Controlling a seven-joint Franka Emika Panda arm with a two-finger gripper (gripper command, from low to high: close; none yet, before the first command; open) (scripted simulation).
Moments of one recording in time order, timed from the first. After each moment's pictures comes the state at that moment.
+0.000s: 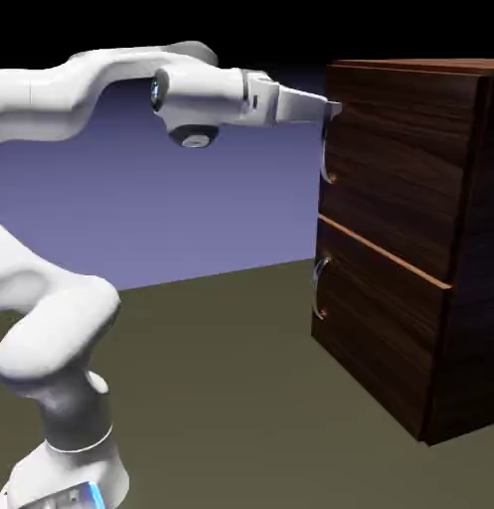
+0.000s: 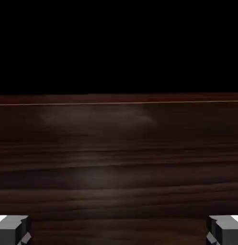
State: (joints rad) arm -0.64 -0.84 0.76 -2.32 1.68 3.11 -0.35
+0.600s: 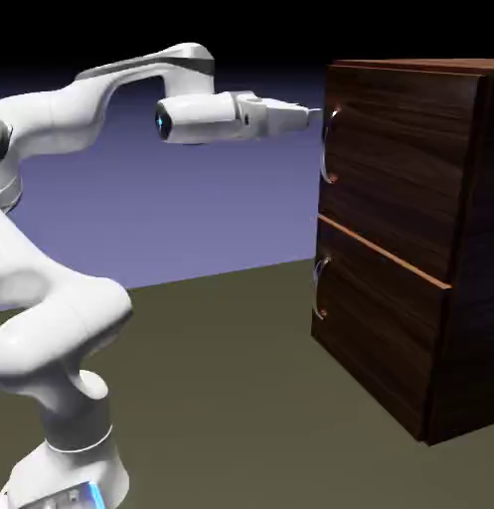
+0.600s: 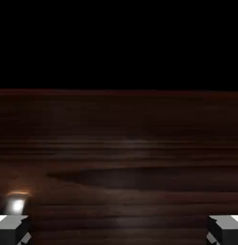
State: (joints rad) arm -0.95 -0.96 1.11 -2.09 2.47 3.15 -0.86
